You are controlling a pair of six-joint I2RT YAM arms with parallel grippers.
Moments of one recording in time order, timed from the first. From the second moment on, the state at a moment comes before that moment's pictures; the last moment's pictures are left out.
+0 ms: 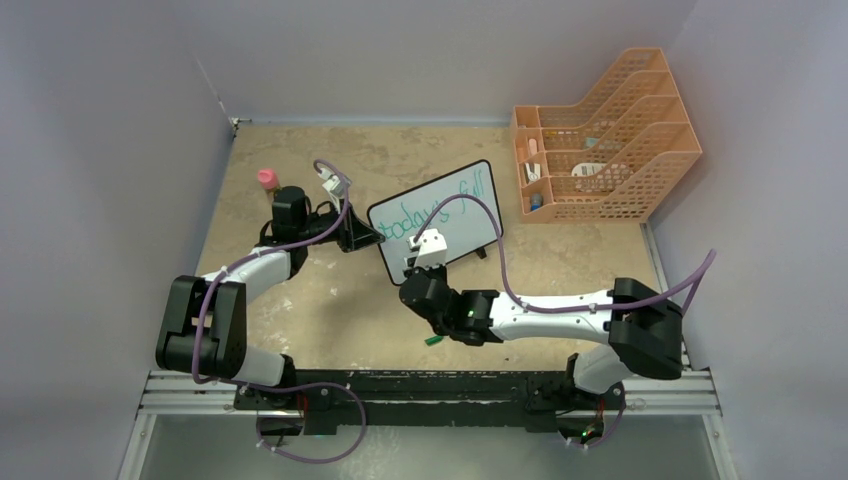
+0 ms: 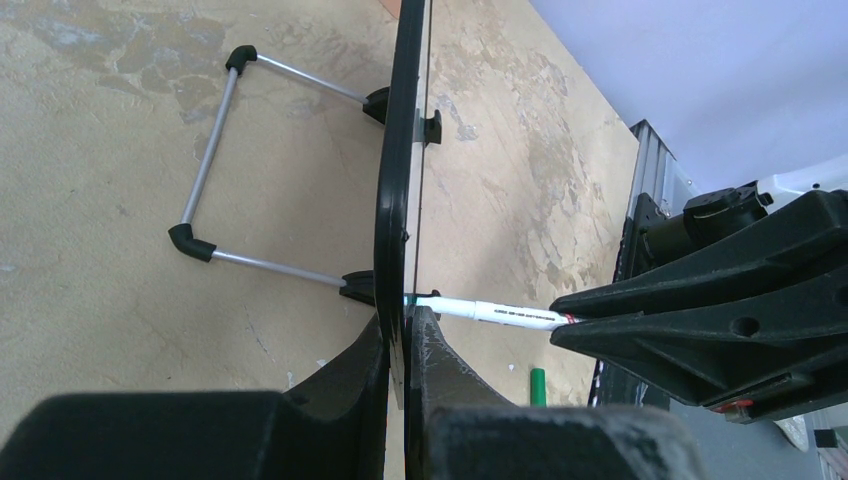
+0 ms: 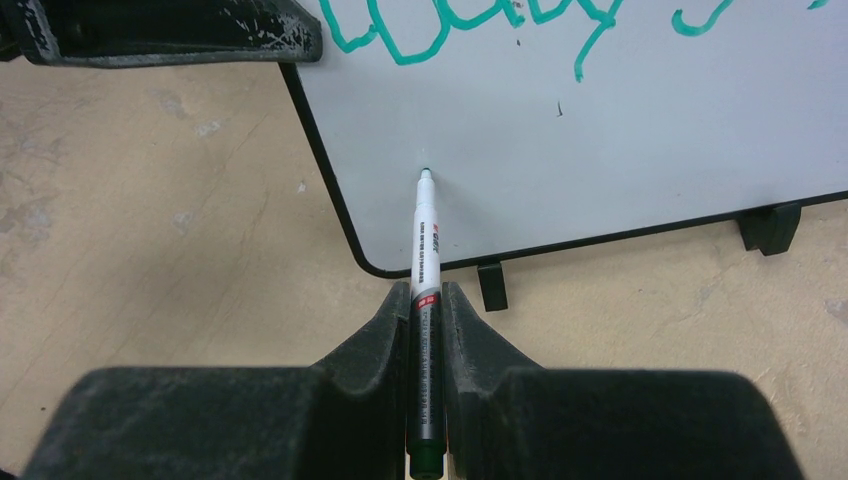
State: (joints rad) left arm -0.13 1.44 0.65 0.39 1.02 -0.29; right arm 1.27 1.49 0.89 -0.01 0.79 0.58
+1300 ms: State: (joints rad) left arm -0.13 1.43 0.65 0.39 1.01 -0.28; right arm 1.26 1.51 0.89 -0.08 0.79 0.62
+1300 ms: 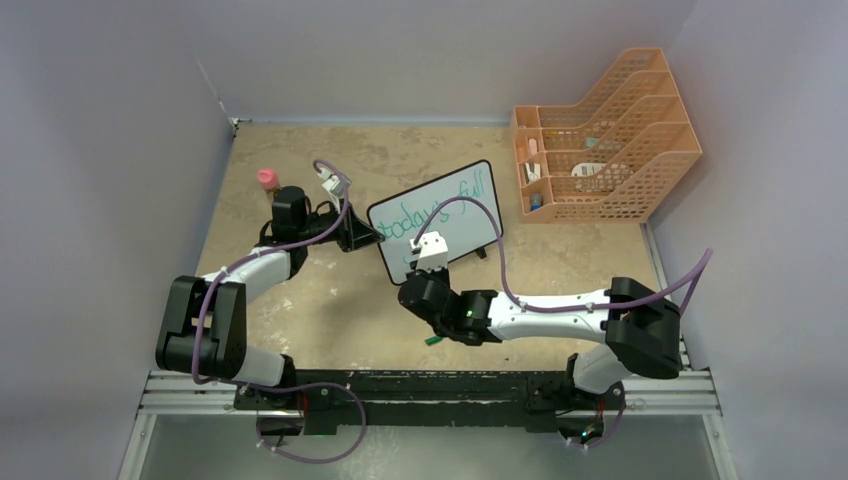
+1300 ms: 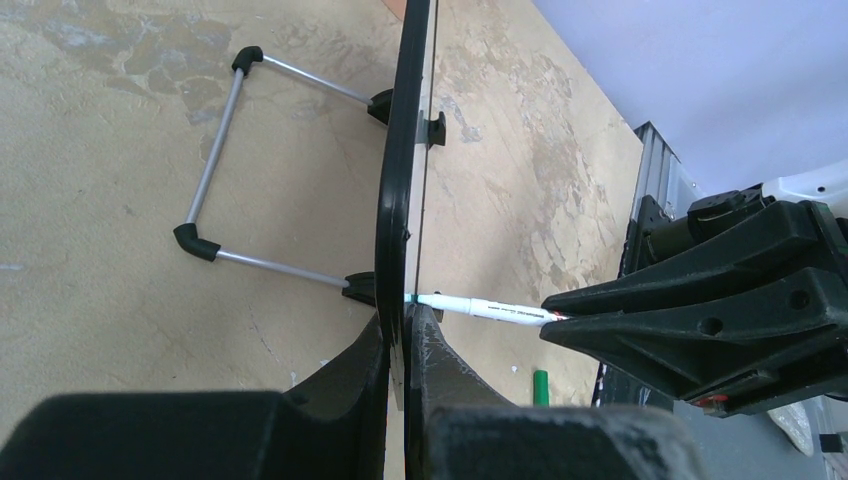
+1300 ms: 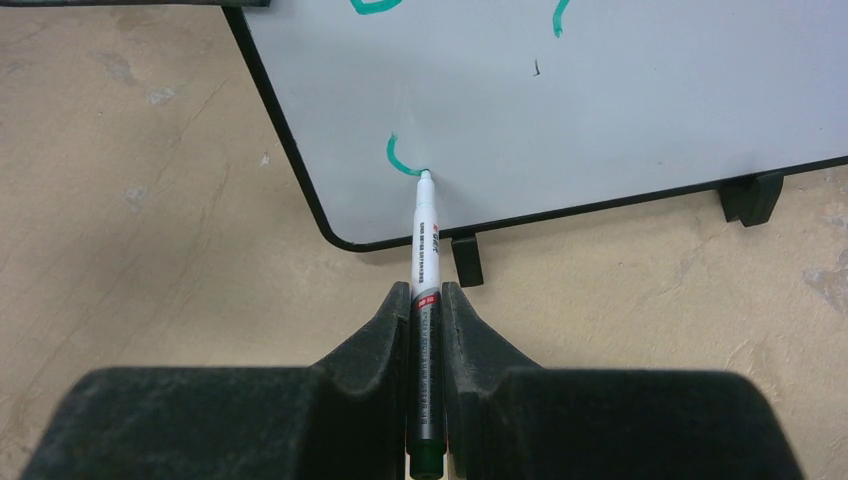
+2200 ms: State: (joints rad) left arm -0.13 1.43 0.65 0.39 0.99 -0.28; right arm 1.23 1.51 0.89 -0.02 0.82 0.55
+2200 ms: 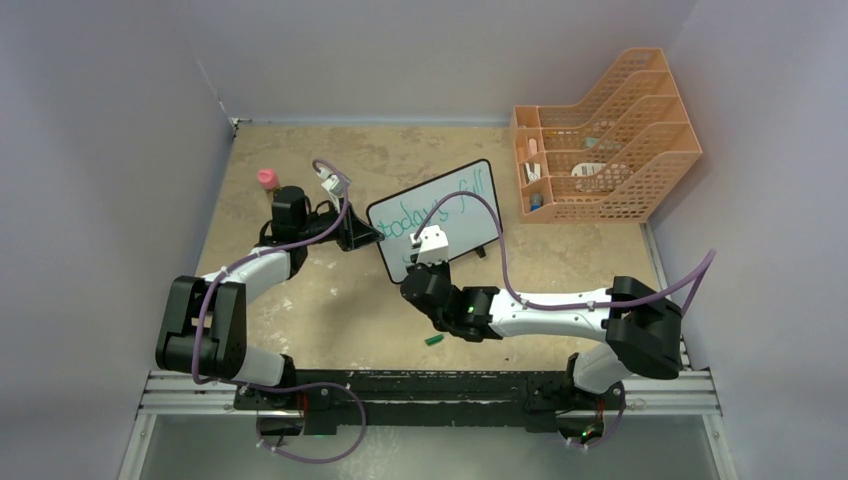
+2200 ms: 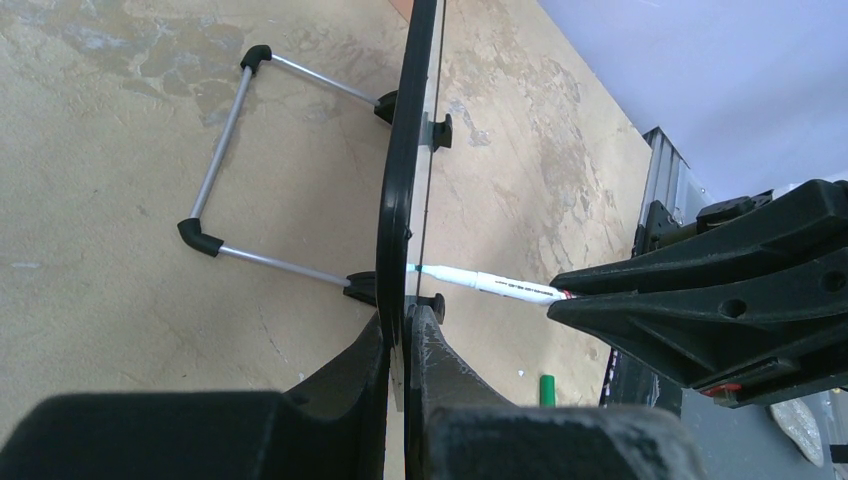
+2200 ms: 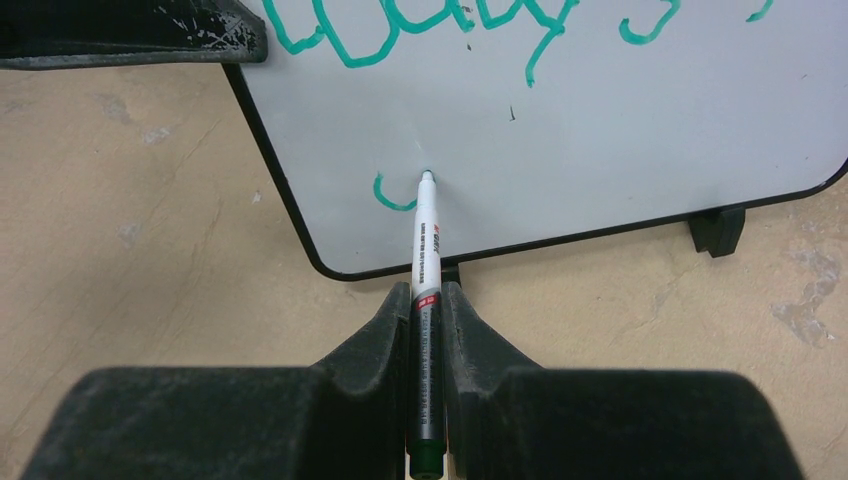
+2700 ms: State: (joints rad) left arm -0.13 1.43 0.65 0.39 0.99 -0.28; right arm 1.22 1.50 0.89 0.02 0.79 0.49
